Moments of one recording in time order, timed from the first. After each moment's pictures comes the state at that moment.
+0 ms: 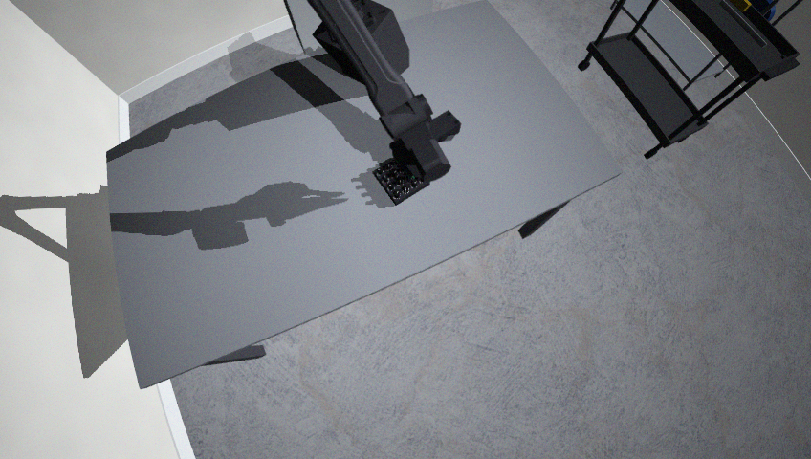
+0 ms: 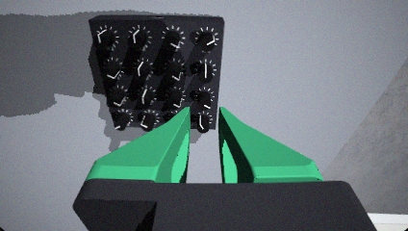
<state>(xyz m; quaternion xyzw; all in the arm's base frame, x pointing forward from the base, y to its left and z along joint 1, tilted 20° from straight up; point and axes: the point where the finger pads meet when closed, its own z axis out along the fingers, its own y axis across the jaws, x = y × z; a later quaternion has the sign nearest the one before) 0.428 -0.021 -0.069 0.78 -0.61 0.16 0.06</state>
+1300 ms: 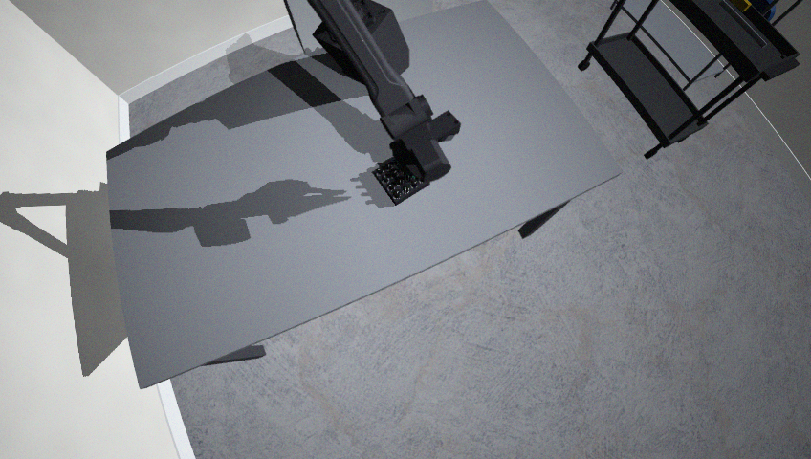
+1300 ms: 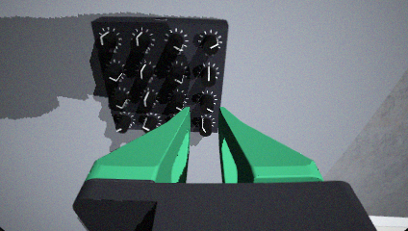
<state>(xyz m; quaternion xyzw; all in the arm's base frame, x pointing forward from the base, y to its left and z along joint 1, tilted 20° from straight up) 0.427 -0.022 -0.072 0.78 -0.60 0.16 0.07</state>
